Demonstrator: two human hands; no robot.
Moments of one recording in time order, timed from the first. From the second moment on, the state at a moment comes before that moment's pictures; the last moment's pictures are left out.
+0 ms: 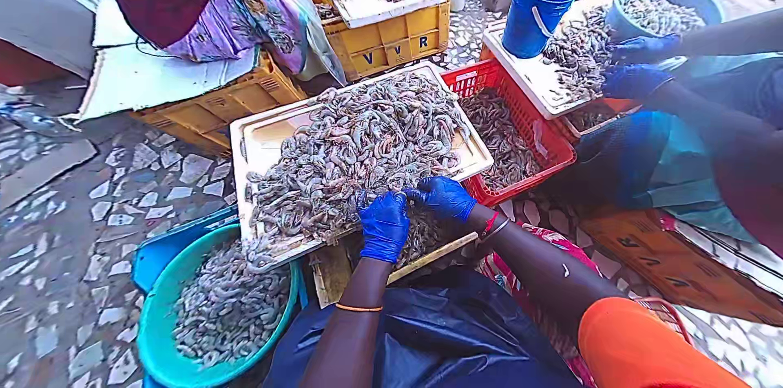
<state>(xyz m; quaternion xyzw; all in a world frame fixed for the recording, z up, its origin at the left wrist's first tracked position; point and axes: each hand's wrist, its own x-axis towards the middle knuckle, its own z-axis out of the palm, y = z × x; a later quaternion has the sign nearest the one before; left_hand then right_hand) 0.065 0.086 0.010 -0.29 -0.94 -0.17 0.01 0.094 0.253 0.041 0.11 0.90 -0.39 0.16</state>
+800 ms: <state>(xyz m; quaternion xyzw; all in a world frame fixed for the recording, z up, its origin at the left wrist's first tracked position) 0.029 0.069 0.018 -0.01 -0.86 -0.50 -0.12 0.088 0.229 0.024 0.00 0.86 -0.50 -0.05</state>
